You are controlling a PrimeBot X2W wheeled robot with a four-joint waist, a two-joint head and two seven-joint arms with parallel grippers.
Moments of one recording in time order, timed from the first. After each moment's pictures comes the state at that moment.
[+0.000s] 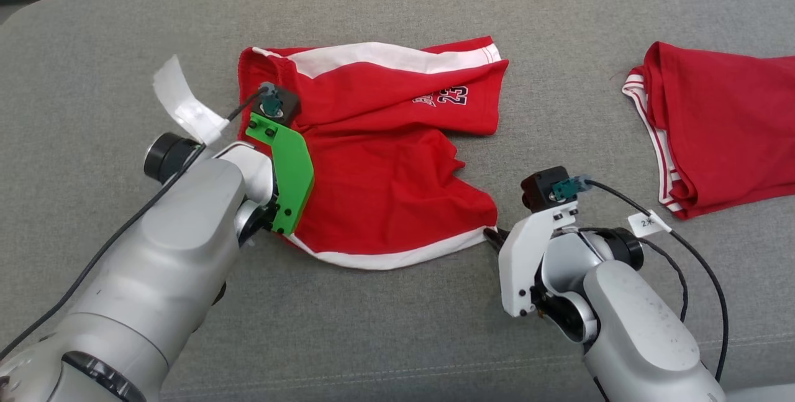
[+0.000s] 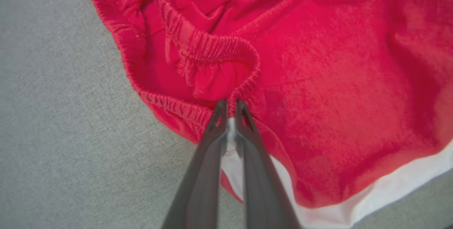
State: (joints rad) left arm -0.99 0.20 -0.99 0.97 -0.72 -0.10 0.53; right arm -0.41 -0.05 0.32 0.39 0.32 0.13 0.53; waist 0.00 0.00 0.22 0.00
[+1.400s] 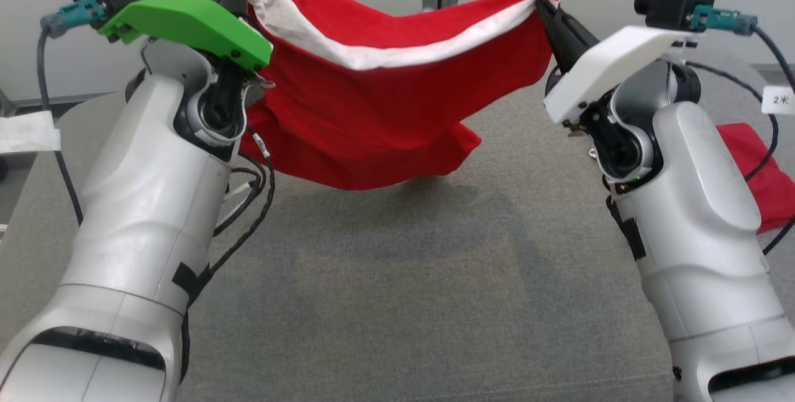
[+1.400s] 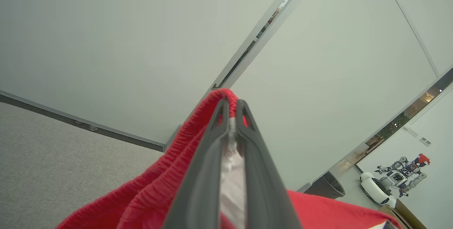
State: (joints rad) left arm -1.03 0.10 -0.45 0.85 -1.16 0.04 -0.05; right arm -0.76 -0.05 0.12 0.42 0.55 0.13 0.22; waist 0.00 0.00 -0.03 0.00
